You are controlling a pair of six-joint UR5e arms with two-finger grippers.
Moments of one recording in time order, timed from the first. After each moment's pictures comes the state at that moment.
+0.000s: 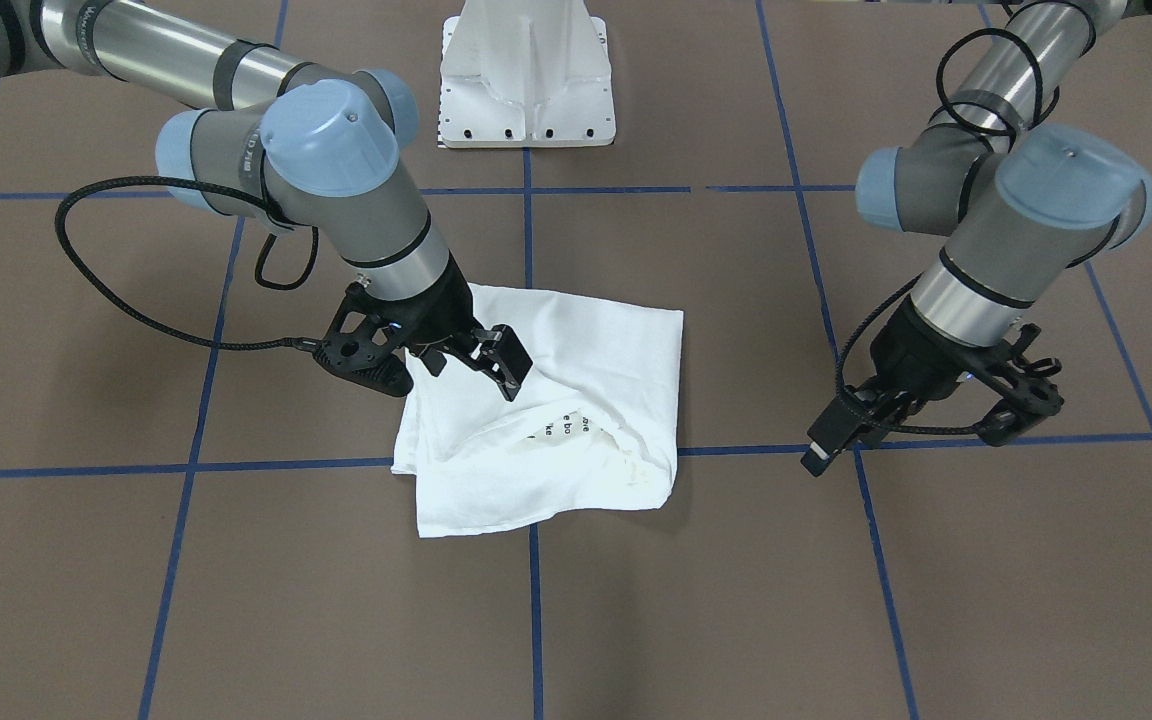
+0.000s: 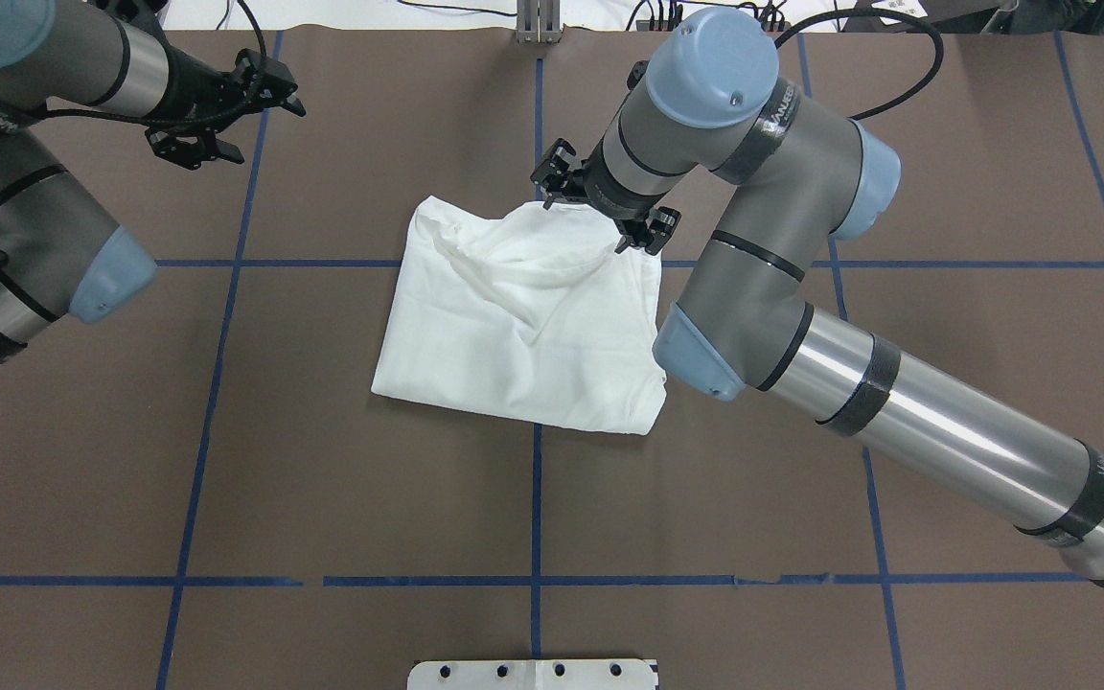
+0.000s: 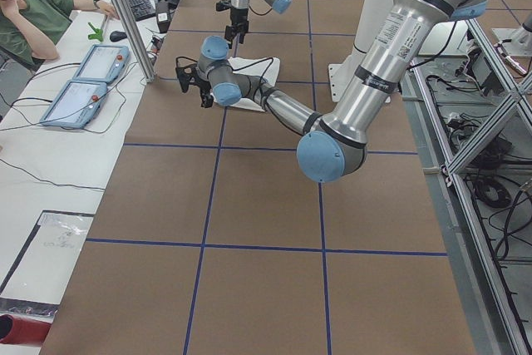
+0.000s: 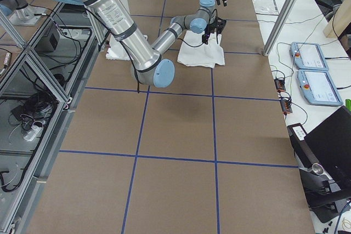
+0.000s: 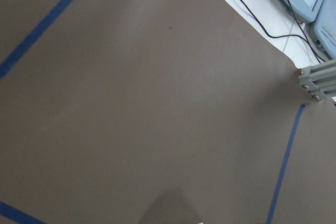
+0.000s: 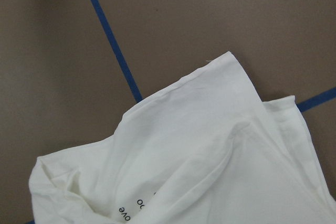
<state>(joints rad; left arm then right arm) -0.98 -2.07 -1.53 -2.19 -2.06 -1.52 0.70 -0.79 1.49 -1.32 1.95 1.59</state>
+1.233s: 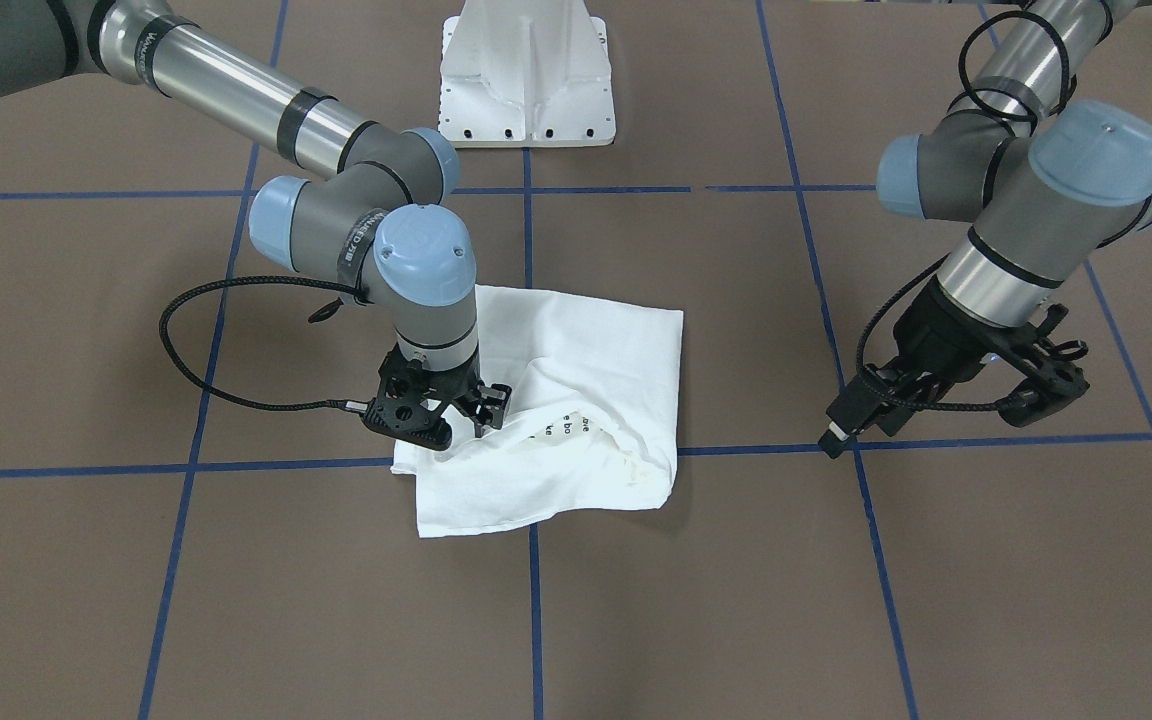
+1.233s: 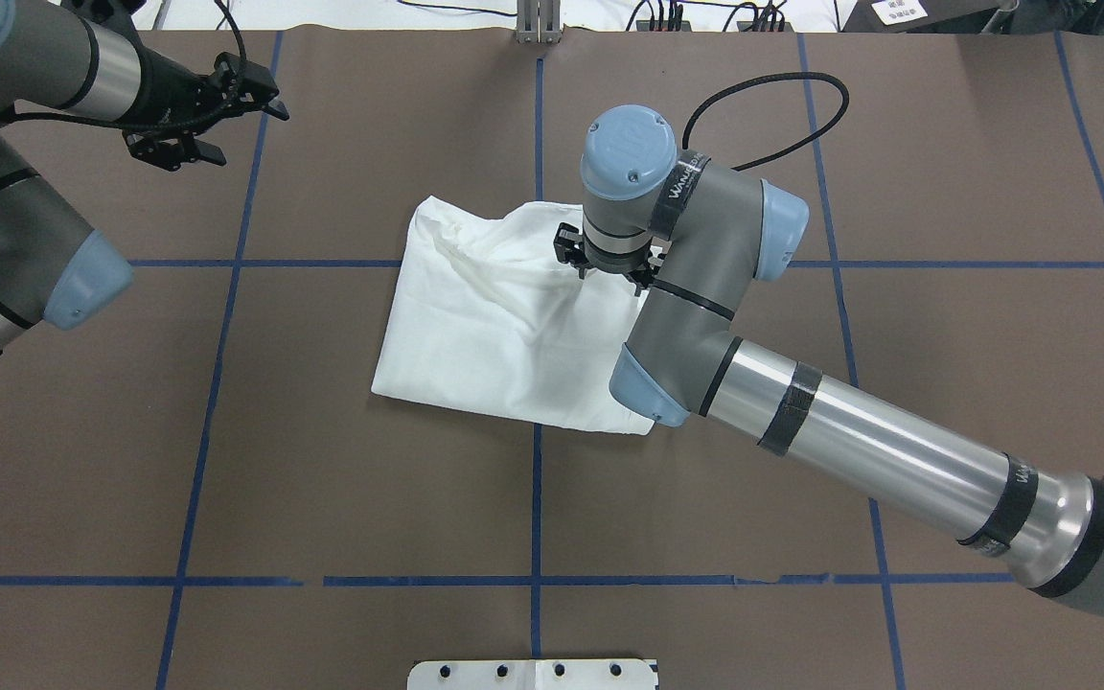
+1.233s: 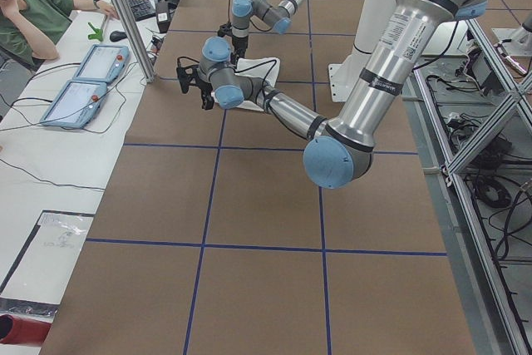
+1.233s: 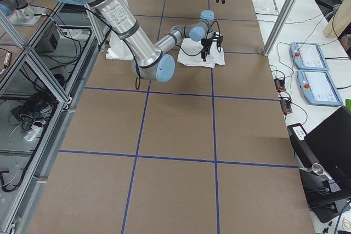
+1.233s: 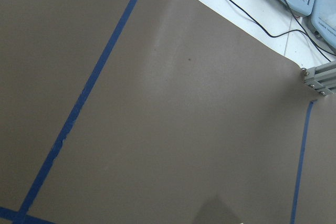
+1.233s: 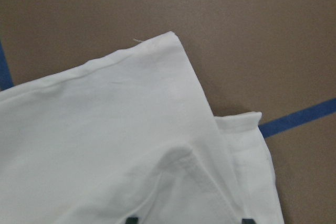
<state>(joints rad) -0.99 -2.04 -1.56 -2.19 -2.07 -1.49 0.63 -0.73 1.27 -1.44 1.88 1.44</state>
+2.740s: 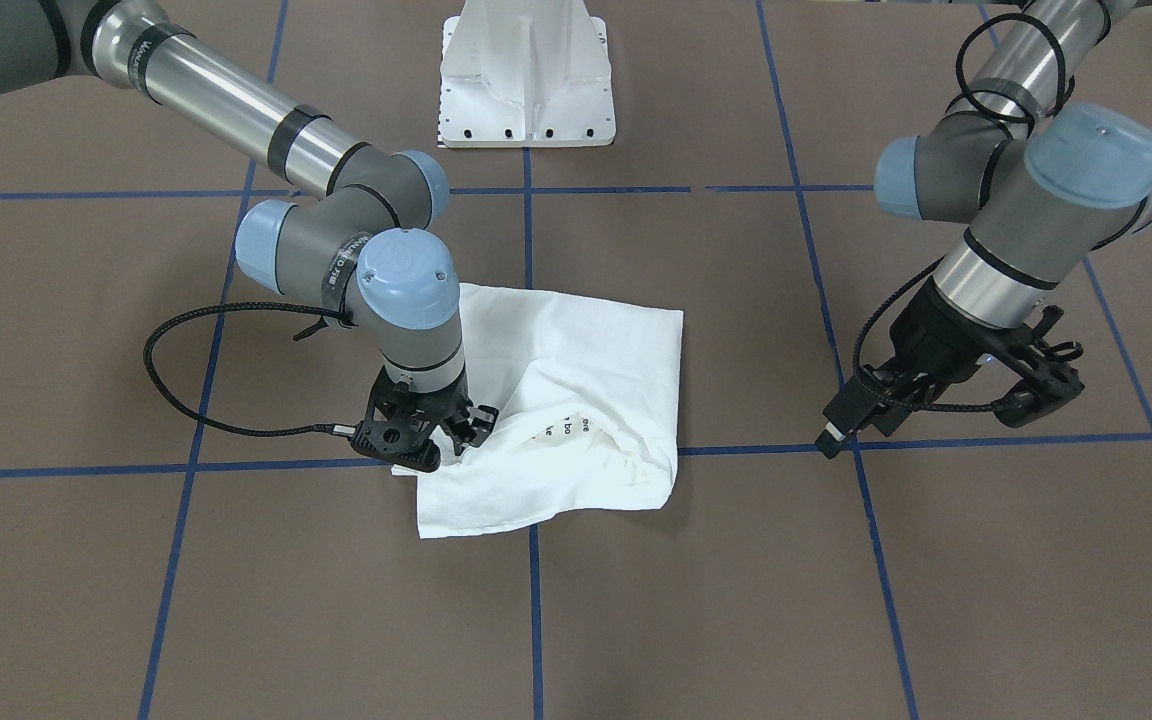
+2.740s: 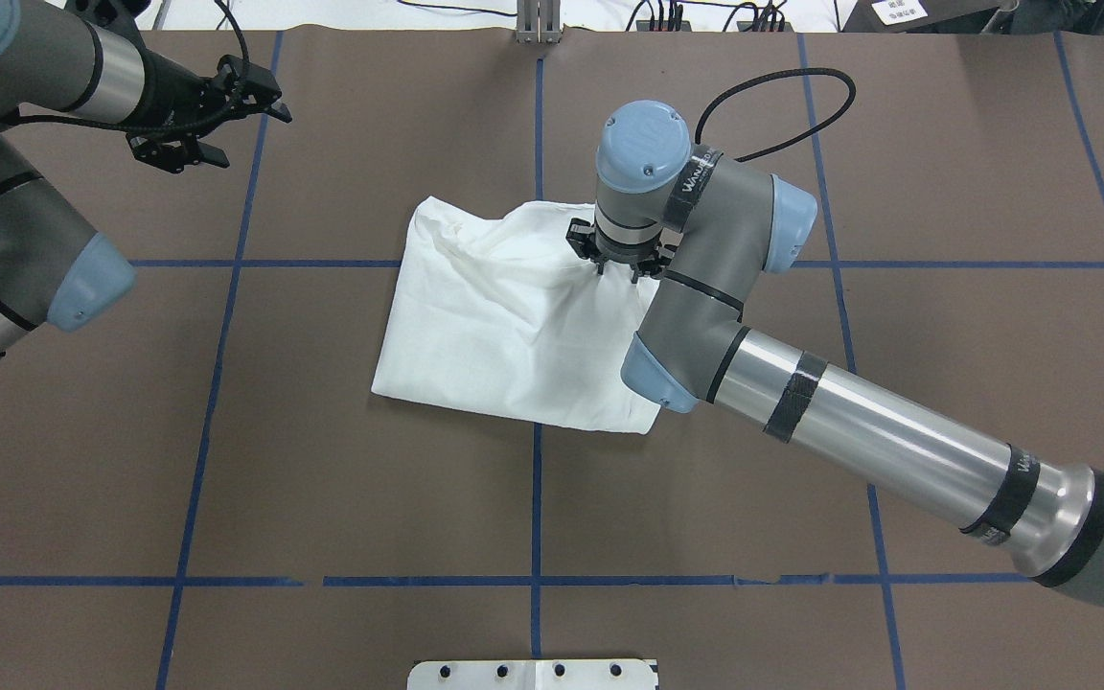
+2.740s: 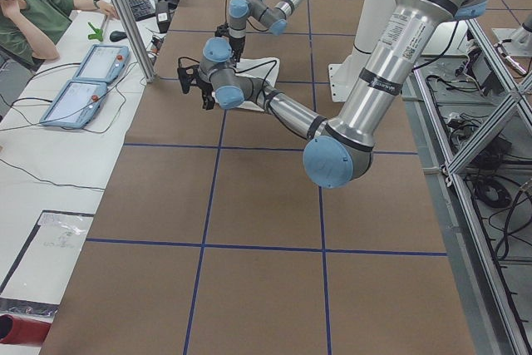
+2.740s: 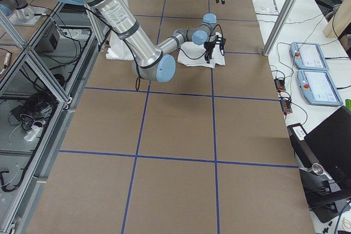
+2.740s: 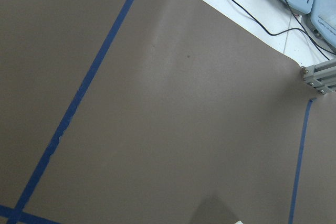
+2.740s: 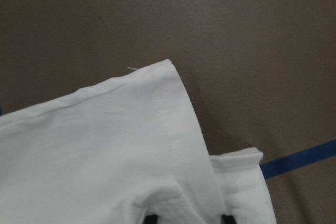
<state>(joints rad) -0.98 -2.04 -1.55 -2.20 -2.07 -1.50 0.65 -0.73 1.21 -1.37 1.87 1.40</state>
